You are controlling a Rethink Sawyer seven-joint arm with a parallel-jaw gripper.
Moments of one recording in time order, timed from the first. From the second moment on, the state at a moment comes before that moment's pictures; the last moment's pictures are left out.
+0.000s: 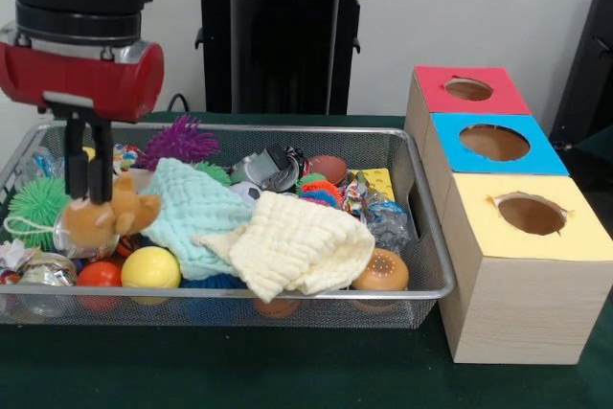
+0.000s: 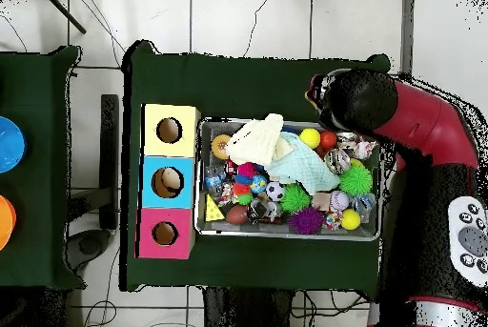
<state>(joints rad) -0.44 -0.58 0.03 1.17 -0.07 0.73 1.55</state>
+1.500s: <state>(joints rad) -0.36 -0.73 -0.02 1.44 -0.05 0.73 1.55</state>
